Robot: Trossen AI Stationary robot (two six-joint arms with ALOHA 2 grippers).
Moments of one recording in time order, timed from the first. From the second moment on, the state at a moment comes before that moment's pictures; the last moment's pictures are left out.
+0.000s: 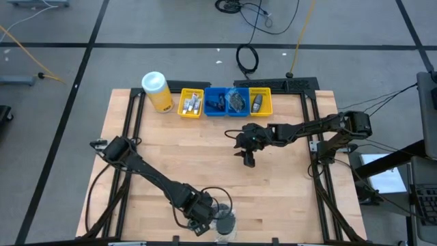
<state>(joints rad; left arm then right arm) -0.56 2.03 1.55 -0.81 0.22 -1.14 -0.09 1.56 0.80 0.00 -0.16 0.02</state>
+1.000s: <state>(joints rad) -0.57 2.16 1.55 -0.77 0.32 -1.07 -0.09 1.56 0.80 -0.02 -0.16 0.01</state>
